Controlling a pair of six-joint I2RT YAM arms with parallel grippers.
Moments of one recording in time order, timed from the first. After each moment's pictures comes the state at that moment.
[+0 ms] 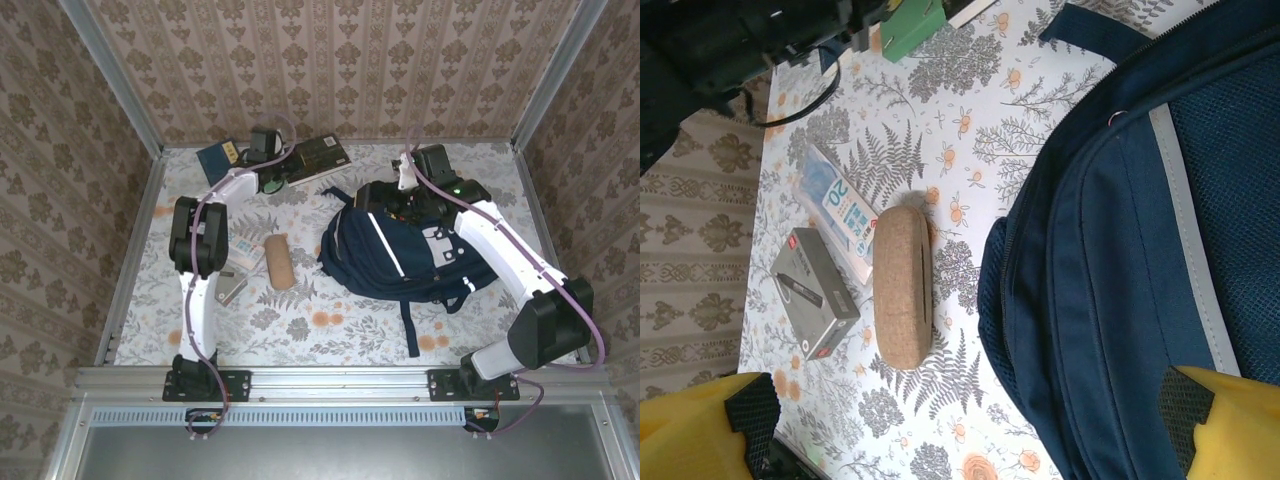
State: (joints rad) left arm -0.32 2.30 1.84 -0.17 0.34 -0.62; right arm 0.33 1.47 1.34 -0.68 -0.41 0.54
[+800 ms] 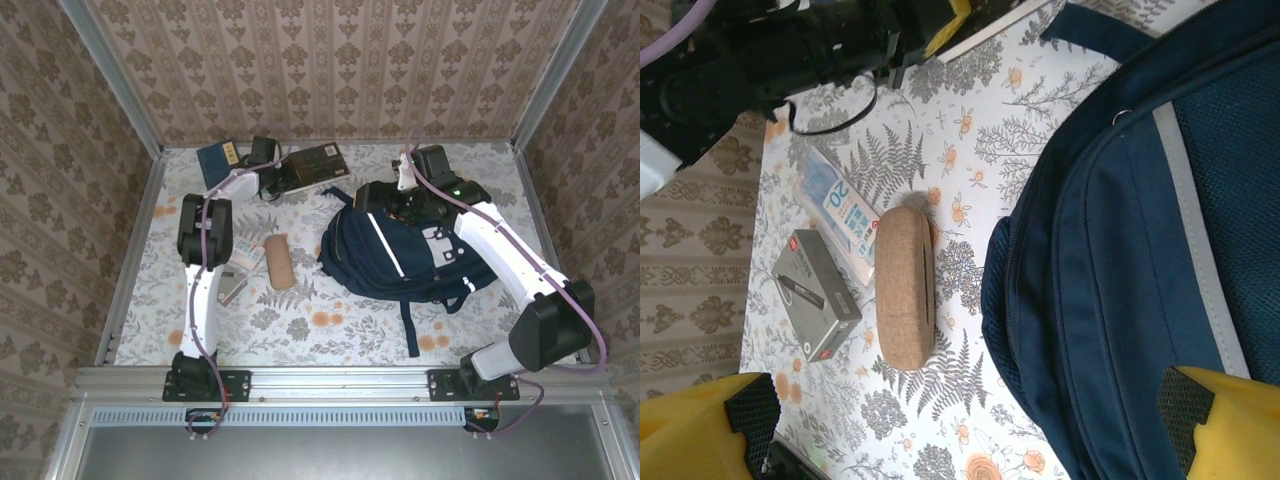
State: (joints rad) left arm -0.29 2.37 1.82 -0.30 0.35 -0.68; right arm 0.35 1.48 1.34 -0.68 -0.40 0.55
